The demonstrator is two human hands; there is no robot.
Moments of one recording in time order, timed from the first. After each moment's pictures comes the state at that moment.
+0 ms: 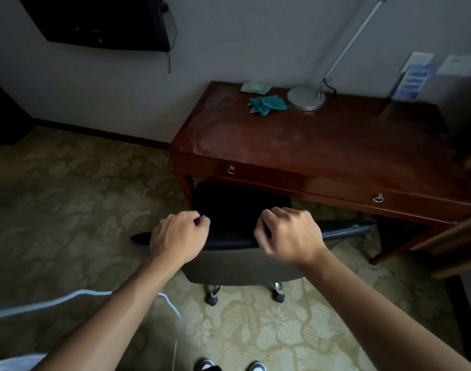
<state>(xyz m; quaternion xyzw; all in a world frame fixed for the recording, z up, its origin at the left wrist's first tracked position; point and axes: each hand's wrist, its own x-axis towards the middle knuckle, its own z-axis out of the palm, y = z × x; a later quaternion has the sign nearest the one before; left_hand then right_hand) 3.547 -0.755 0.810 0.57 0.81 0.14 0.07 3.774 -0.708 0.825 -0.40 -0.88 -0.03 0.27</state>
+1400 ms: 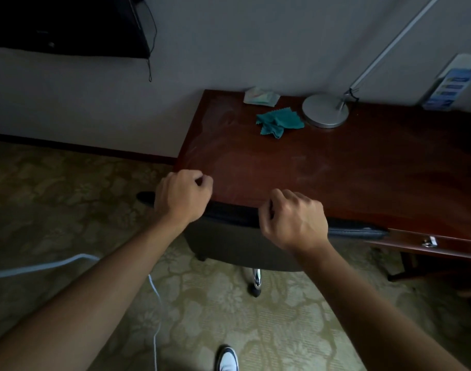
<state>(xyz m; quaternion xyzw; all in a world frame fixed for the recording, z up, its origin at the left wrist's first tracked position) 3.397 -0.437 0.813 0.61 0.76 0.22 0.06 3.619 -0.462 0.823 -0.54 -0.80 -0.04 0.27</state>
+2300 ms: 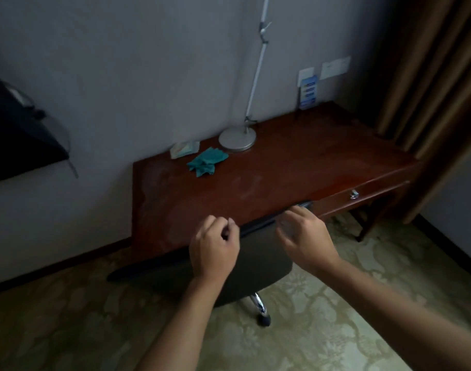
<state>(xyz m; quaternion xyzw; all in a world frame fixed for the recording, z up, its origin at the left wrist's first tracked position) 3.504 -0.500 0.830 0.75 0.54 0.37 0.07 3.692 -0.562 0.832 -0.68 -0.64 0.07 0.35</state>
